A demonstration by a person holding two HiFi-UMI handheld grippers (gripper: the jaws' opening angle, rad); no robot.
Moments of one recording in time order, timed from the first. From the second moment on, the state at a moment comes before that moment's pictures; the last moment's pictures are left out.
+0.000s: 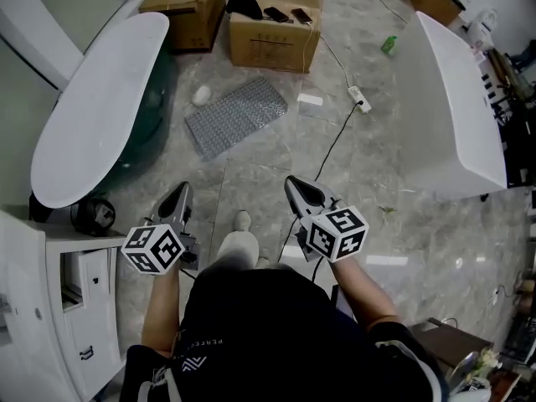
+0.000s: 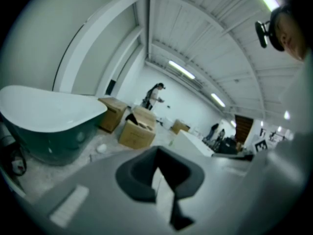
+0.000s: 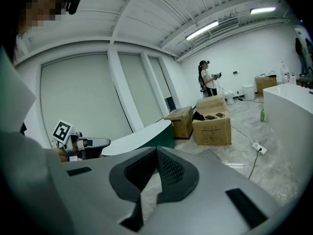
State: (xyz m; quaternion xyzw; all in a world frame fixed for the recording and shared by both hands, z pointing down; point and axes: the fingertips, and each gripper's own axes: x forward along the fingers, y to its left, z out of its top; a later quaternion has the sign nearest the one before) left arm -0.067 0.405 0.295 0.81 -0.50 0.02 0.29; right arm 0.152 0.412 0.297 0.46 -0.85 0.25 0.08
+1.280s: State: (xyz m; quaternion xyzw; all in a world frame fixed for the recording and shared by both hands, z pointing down) left arm -0.102 0.156 0.356 0.81 -0.49 0.00 0.31; right arm 0.079 0.120 0.341 0.40 -0.87 0.25 0.13
